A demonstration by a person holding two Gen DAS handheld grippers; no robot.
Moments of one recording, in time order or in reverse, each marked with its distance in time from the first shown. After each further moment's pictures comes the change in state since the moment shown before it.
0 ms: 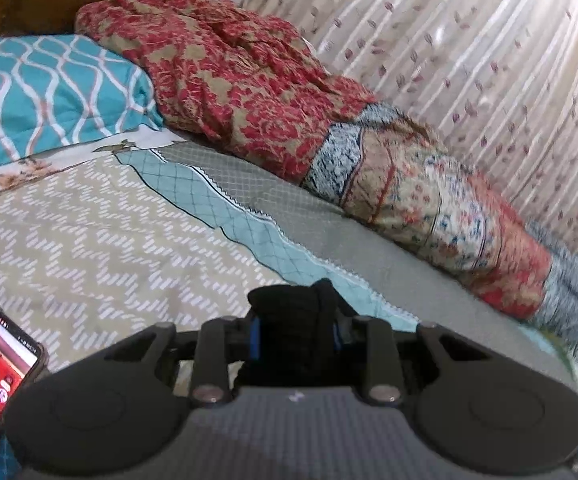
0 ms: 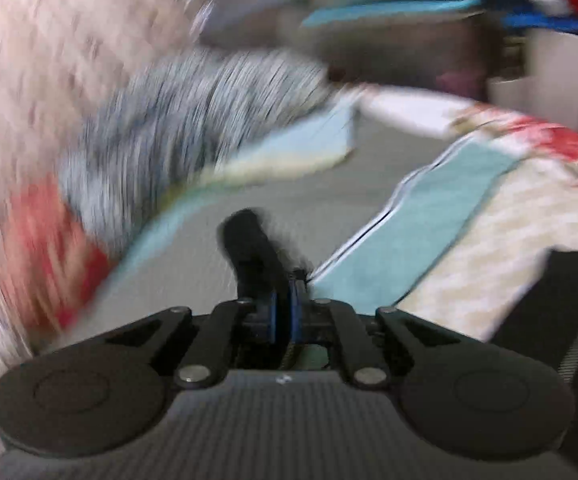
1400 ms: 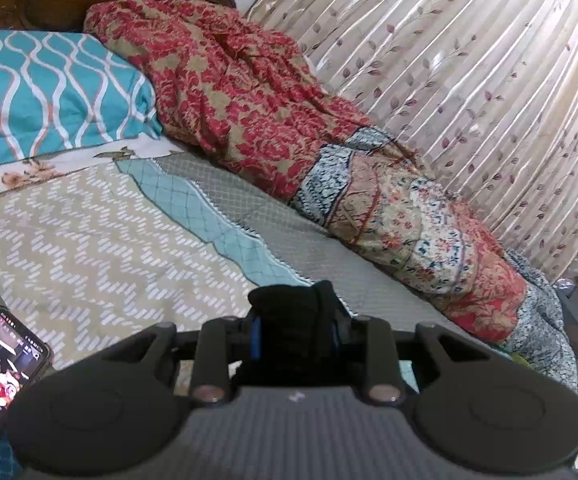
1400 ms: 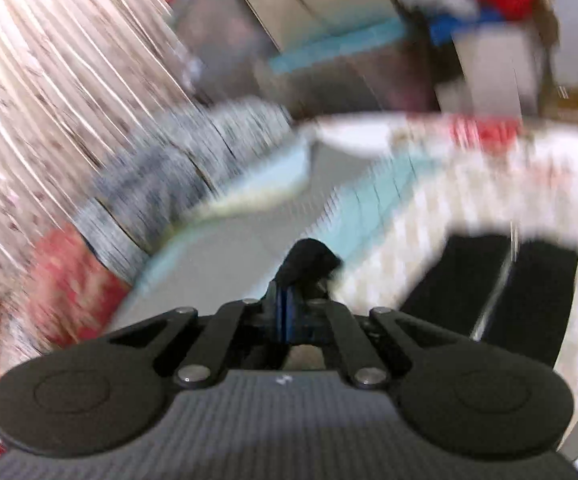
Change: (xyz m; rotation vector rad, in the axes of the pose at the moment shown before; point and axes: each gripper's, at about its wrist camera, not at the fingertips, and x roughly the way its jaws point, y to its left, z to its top) left arm -0.027 0.005 0.015 -0.049 -0.024 -0.060; right arm -0.085 -0.047 -0.037 0.030 -0.133 0.072
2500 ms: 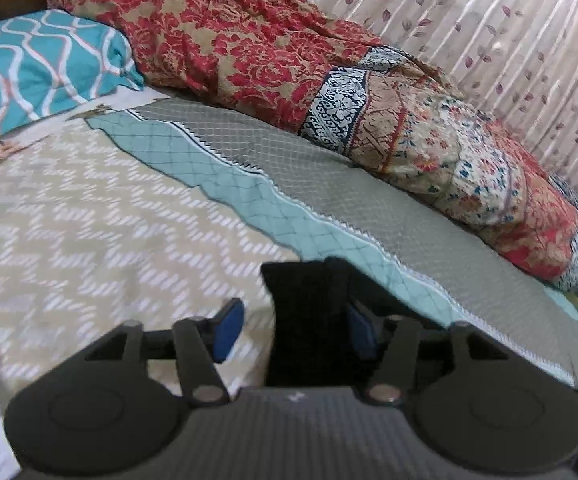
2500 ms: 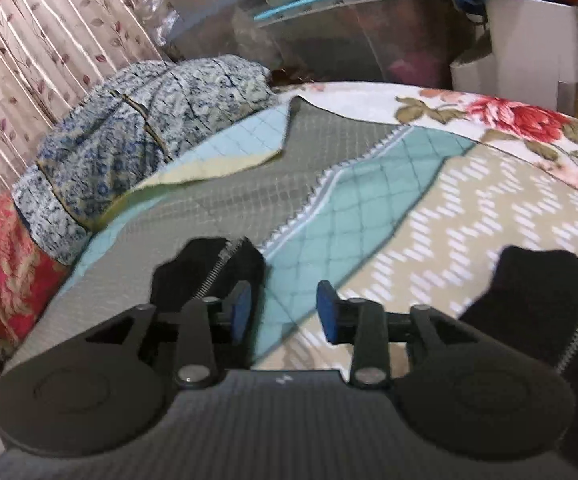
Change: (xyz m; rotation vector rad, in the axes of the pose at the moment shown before) left arm 0.085 -0.016 -0.026 0.128 0.181 0.128; right arm 0.118 -0.031 -0.011 -0.065 0.145 -0.137
